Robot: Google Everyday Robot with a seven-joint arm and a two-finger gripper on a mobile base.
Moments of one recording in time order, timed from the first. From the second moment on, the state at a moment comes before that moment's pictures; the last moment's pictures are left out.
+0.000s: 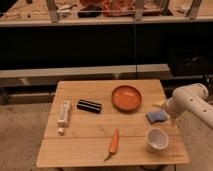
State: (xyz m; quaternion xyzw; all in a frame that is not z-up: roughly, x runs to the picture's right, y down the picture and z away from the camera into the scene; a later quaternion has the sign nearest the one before) arm 0.335 0.163 0.799 -0.22 -0.11 -0.31 0.92
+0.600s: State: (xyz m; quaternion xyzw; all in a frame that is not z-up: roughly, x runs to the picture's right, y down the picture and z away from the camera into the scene) arm 0.332 0.174 0.811 -0.22 -0.12 -0.31 0.92
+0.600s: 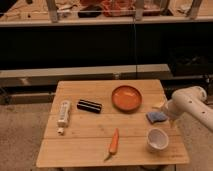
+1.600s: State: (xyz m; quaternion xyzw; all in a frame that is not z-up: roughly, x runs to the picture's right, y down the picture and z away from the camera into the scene) arm 0.325 0.186 0.831 -0.23 -0.13 -0.30 0.92
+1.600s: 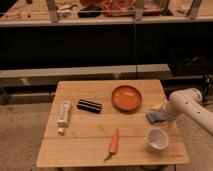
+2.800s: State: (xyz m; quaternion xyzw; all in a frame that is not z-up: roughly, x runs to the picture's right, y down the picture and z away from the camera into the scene) arm 0.314 0.188 0.835 -0.24 -0.13 -0.31 0.91
